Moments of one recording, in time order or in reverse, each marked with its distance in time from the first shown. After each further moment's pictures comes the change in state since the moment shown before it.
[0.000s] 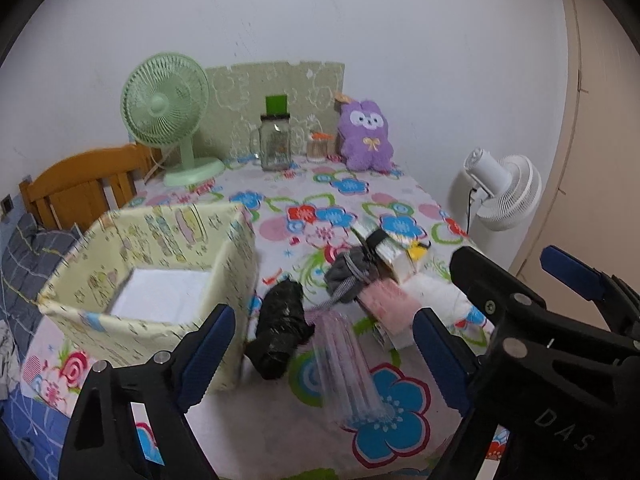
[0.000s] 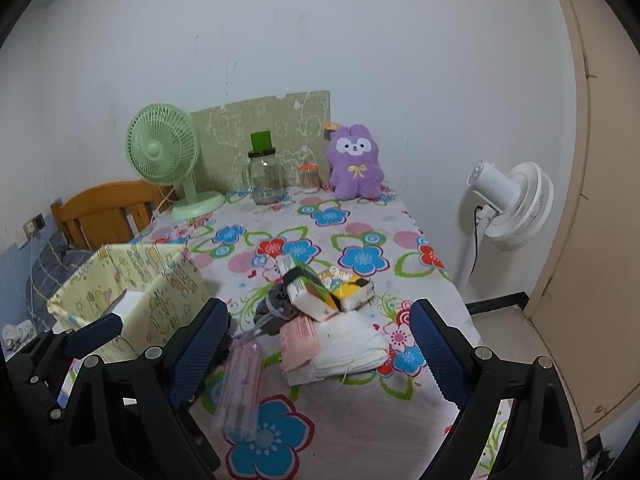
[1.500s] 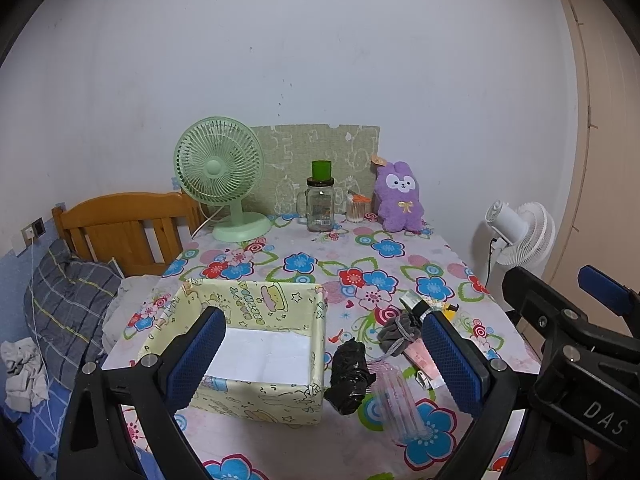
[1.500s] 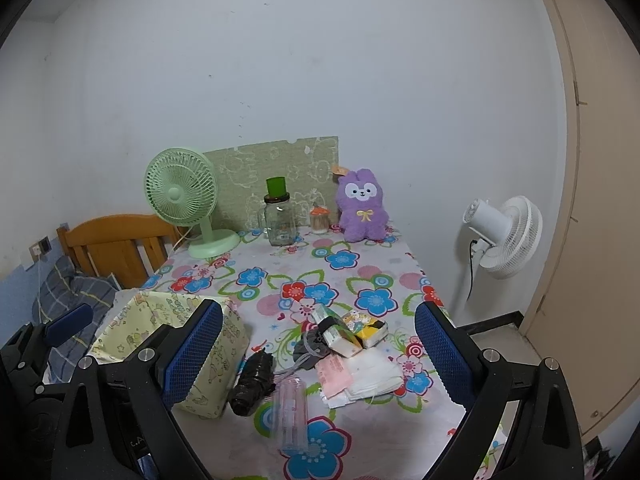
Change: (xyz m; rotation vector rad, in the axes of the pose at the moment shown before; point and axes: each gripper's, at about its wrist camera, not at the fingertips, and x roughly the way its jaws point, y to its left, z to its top) left arm -0.082 0.059 0.050 -0.015 -0.162 0.083; right arm -0.068 0.043 0.048 0.011 -0.101 -0.025
